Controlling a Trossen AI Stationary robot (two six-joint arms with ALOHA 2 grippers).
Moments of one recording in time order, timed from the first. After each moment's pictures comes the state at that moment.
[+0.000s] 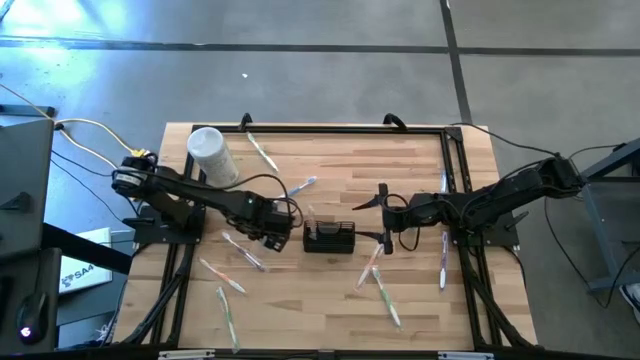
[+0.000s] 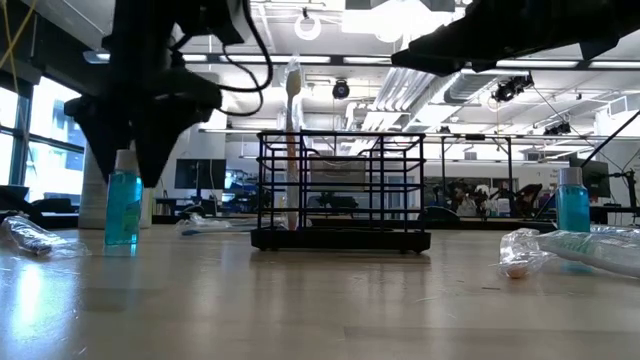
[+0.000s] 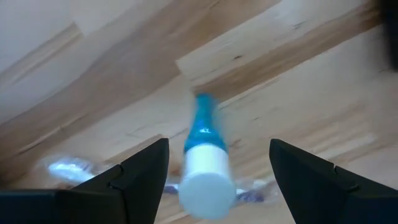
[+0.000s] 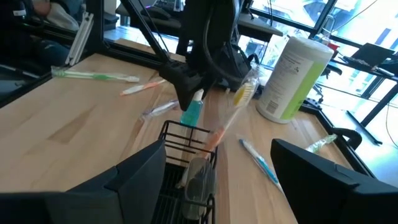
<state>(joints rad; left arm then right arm) -0.16 1.55 1.06 -0.99 -0.01 -1.26 0.17 1.18 0.49 0.50 0.15 -0.23</state>
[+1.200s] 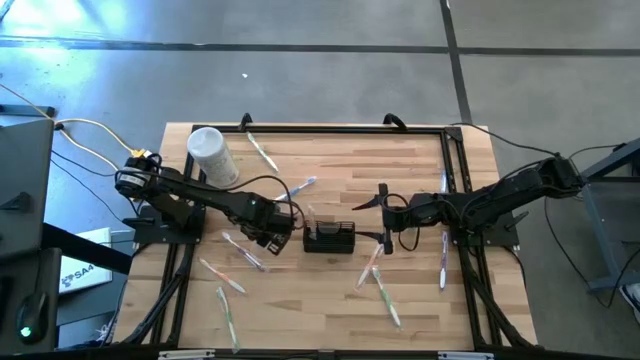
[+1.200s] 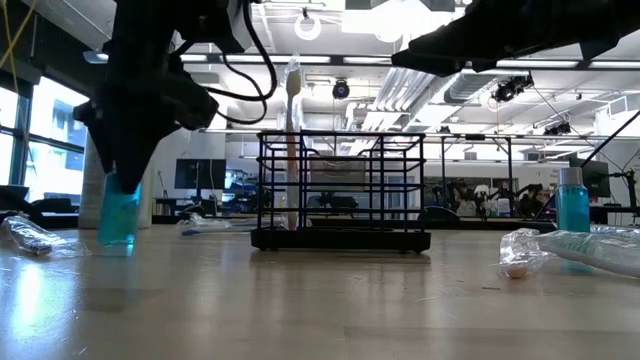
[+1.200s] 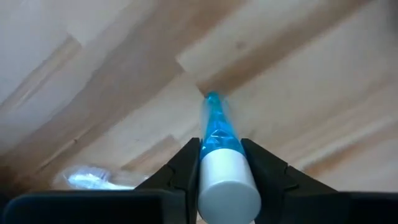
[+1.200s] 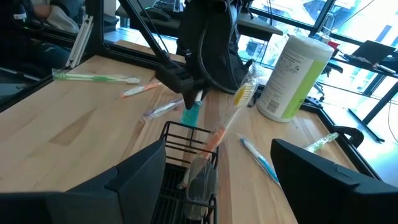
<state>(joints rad) -0.16 1.58 1.06 -1.00 0.03 -1.10 0.17 1.18 0.49 0.50 0.15 -0.21</state>
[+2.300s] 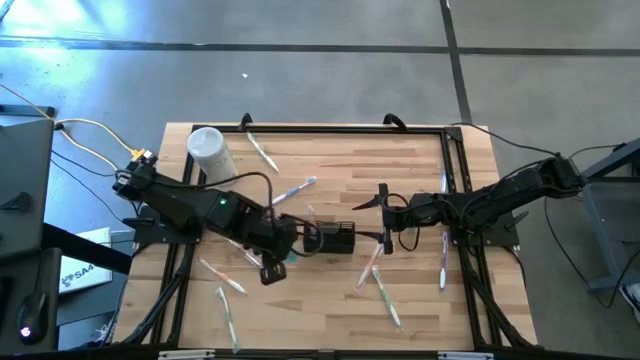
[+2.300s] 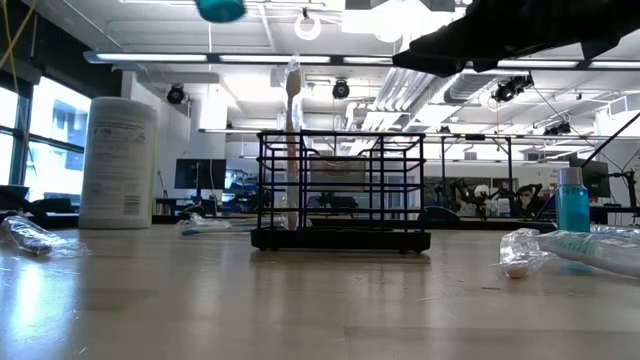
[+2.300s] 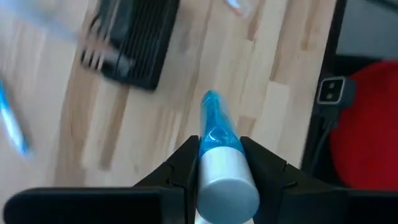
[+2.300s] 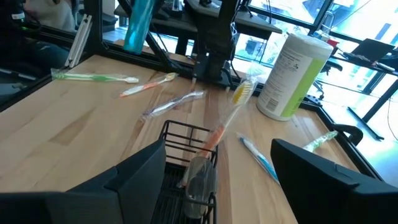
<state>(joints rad) -0.36 1.60 1.69 -1.17 -0.07 -0.61 0.17 1.17 0.49 0.48 0.16 -0.20</state>
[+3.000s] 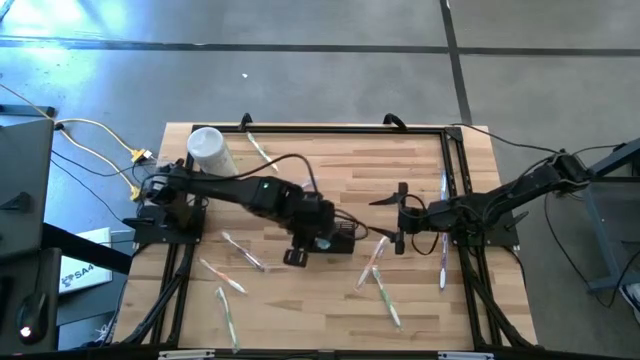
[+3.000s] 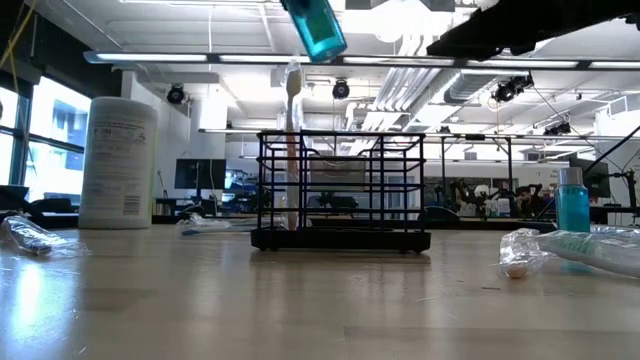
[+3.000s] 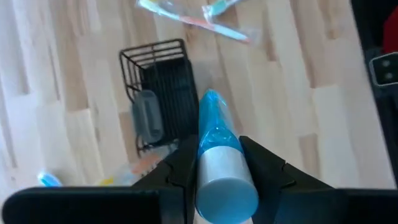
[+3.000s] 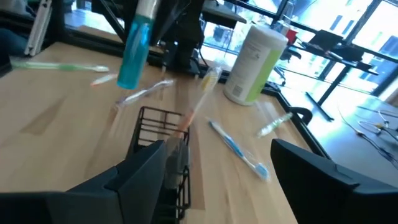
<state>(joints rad) -0.18 1.84 1.96 -1.20 -0.01 0.02 0.31 0.99 0.49 0.24 0.46 -0.18</state>
